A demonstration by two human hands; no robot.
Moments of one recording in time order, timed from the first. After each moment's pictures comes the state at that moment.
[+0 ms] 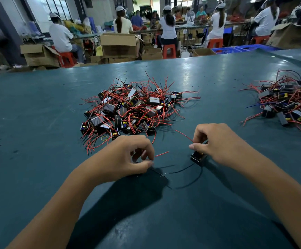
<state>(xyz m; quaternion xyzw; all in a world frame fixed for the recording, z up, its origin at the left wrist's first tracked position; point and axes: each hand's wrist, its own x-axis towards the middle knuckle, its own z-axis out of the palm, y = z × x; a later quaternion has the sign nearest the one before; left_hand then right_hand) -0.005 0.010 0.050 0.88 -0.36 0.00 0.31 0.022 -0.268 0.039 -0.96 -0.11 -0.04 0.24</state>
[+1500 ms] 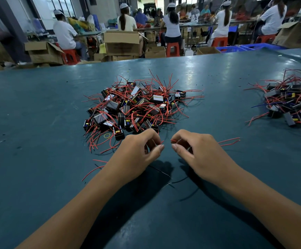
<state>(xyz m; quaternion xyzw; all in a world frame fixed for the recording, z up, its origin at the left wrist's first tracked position) 0.002 -0.018 0.019 0.90 -0.24 0.13 0.35 0.002 -0.226 0.020 -0.90 -0.25 -0.13 0.33</state>
